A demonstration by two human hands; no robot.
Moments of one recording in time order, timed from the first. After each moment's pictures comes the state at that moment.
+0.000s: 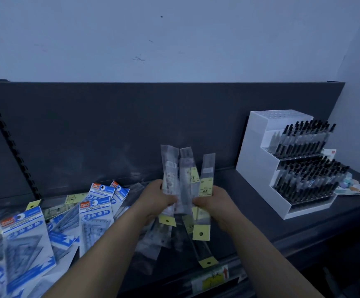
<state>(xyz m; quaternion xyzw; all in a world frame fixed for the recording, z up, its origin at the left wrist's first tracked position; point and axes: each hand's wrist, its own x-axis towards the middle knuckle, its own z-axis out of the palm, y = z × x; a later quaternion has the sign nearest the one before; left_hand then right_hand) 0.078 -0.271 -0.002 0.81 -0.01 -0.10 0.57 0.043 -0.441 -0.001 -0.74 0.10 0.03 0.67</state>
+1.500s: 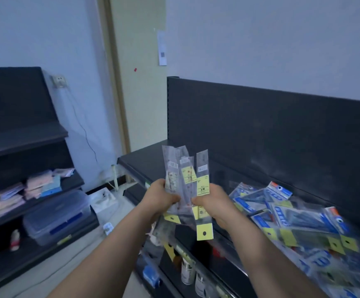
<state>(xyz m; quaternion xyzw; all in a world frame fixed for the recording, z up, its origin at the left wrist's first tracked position) -0.305 0.372 0.022 0.69 0.44 0.23 0.52 -0.178 0.278 0.021 -0.74 -0.35 0.33 0.47</state>
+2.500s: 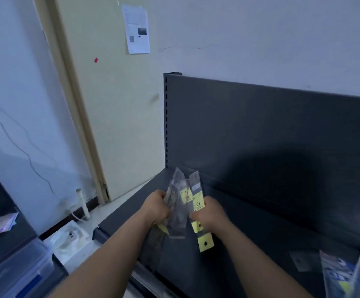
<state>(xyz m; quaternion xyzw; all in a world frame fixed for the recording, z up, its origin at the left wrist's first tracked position) -0.177 0.737 -0.032 0.83 0.41 0.05 0.37 -0.073 0.608 -0.040 -0.86 -0.26 0.26 0.35</state>
